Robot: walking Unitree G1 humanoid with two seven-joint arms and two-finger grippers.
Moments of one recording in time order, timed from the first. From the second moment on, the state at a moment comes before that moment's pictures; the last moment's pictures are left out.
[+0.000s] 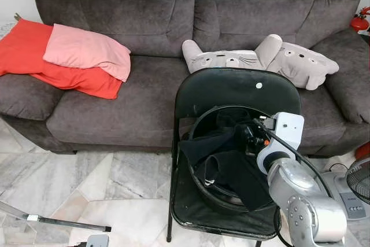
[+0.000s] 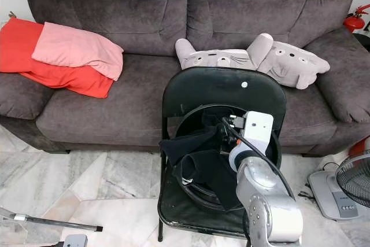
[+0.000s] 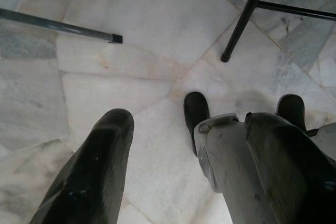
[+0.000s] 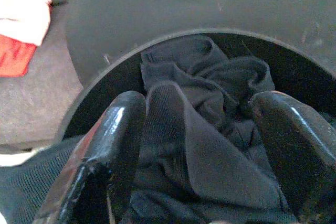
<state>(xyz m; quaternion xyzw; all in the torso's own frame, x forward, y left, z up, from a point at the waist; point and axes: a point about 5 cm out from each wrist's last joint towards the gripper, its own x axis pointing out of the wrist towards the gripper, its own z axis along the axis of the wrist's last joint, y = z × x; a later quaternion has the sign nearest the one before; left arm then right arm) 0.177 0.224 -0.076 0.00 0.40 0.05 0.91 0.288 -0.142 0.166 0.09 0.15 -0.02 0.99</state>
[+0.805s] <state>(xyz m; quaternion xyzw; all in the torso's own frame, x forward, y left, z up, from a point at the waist) 0.168 0.222 -0.082 0.00 0.42 0.05 0.91 0.296 -0.147 0.142 0.10 0.21 -0.02 0.97</state>
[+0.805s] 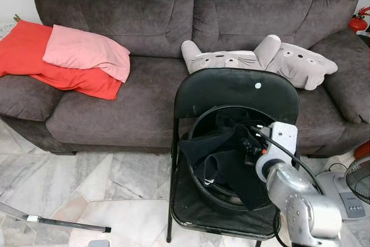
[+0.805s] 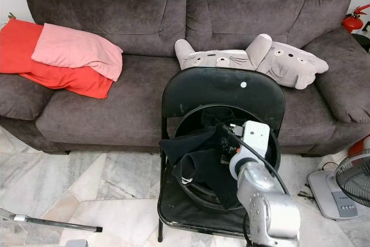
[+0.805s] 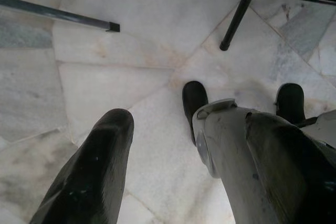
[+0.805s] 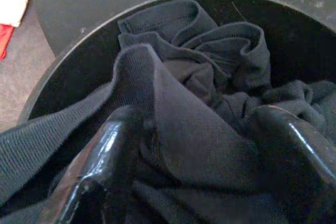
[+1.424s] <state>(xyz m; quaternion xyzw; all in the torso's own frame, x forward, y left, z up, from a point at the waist) 0.165 0.219 -0.083 -0.01 0.43 0.05 0.90 0.308 -0.148 0.136 0.12 0.21 -0.02 0.97</state>
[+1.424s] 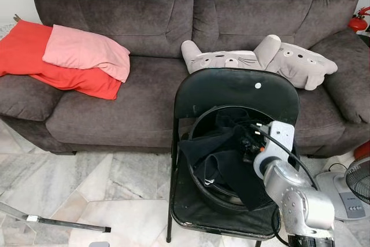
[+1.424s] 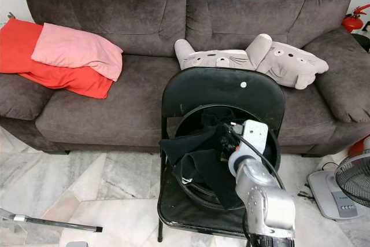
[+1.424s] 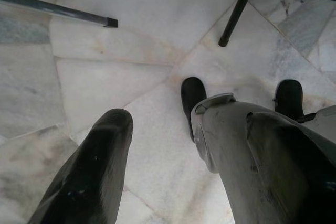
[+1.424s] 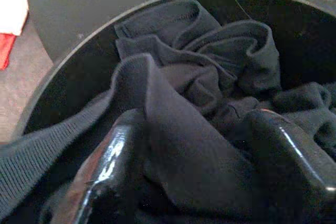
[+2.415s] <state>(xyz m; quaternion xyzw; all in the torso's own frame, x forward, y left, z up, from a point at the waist) 0.155 0.226 -0.087 -0.01 0.45 0.04 0.89 0.308 -0.148 0.129 0.13 0.22 -0.02 0.97</state>
